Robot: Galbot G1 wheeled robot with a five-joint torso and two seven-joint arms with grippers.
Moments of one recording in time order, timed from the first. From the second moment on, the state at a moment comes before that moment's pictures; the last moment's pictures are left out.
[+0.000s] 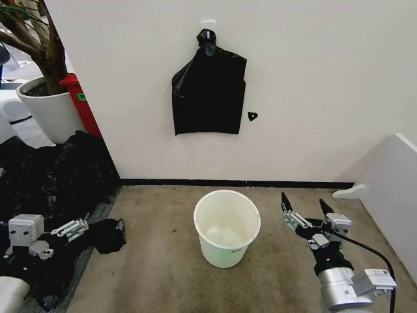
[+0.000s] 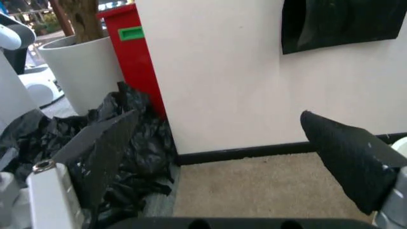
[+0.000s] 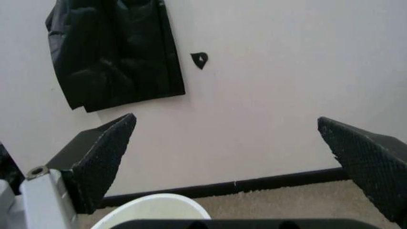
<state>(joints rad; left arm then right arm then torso) 2.13 -1.06 -1.20 -2.51 -0.67 0.11 -0.05 -1.80 1.54 0.58 2.47 0.26 -0.12 -0.01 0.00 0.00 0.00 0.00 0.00</state>
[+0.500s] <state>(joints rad) 2.12 -1.06 -1.20 -2.50 -0.67 0.09 -0.06 -1.76 1.46 0.58 2.48 0.44 -0.18 0.06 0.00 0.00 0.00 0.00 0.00</state>
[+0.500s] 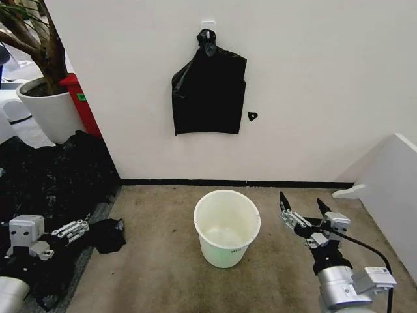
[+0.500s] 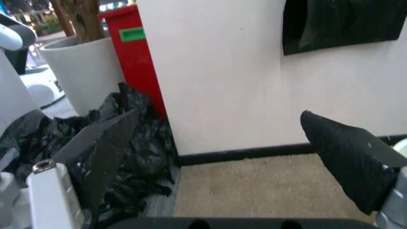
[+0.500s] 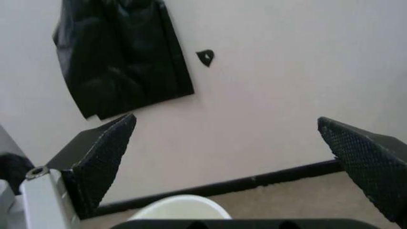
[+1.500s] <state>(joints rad) 2.08 -0.92 -1.08 -2.50 -0.63 -0.06 -0.14 -0.82 1.23 0.28 2.02 1.48 -0.08 0.42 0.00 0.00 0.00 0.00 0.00</state>
